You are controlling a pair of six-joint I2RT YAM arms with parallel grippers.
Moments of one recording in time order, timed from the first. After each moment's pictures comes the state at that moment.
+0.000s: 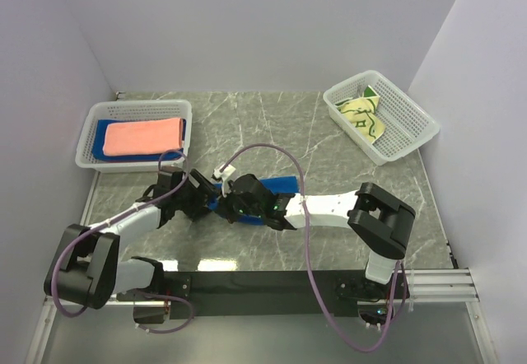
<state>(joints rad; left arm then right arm) -0.25 1.23 0.42 0.00 0.29 -1.09 1.10 1.75 0.99 0.27 -0.02 0.27</state>
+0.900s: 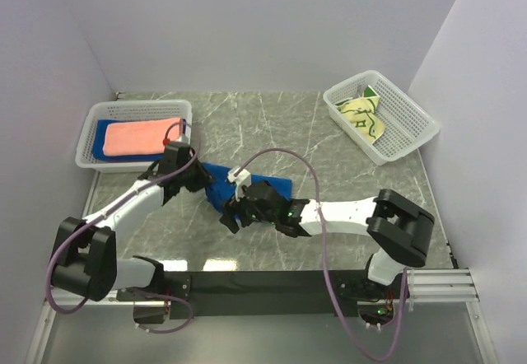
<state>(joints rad) -0.31 1.28 0.67 -0.18 0.12 -0.87 1.10 1.64 0.85 0.29 0.03 0.29</state>
